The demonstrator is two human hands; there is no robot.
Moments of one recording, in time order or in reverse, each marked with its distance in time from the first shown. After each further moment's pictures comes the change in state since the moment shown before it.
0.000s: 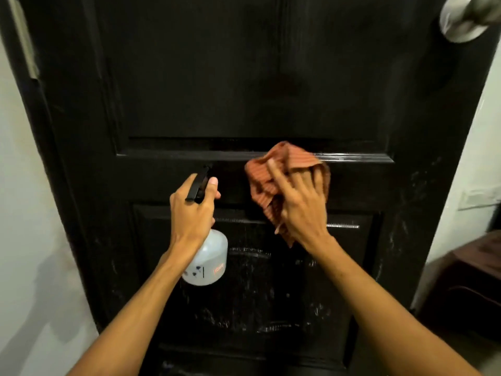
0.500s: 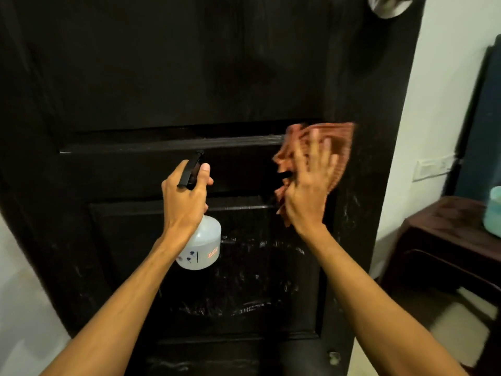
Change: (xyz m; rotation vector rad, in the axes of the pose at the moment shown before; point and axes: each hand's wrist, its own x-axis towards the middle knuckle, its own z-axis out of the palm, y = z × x) left_hand -0.015 0.021 0.056 0.018 -0.106 0.066; right_hand -0.034 0.063 -0.025 0.109 0.177 0.390
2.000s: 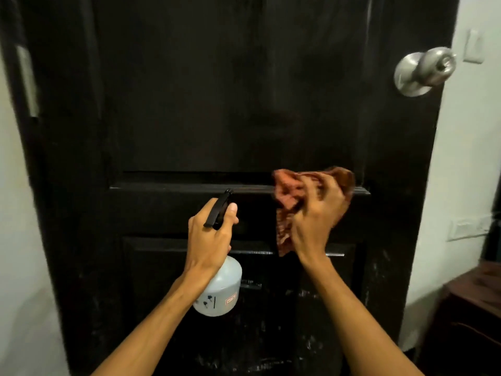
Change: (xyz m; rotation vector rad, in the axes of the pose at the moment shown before) left_hand 0.014 0.005 -0.019 -0.101 0.014 -0.022; right_hand 0.040 -0.050 0.037 0.147 0.208 0.042
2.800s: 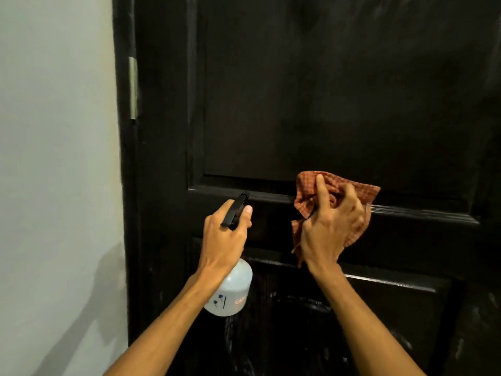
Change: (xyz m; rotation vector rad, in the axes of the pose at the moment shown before) left_hand 0.039 -0.045 -0.104 0.108 0.101 0.011; right_hand -0.030 -0.110 0.069 -0.087 -0.089 0.002
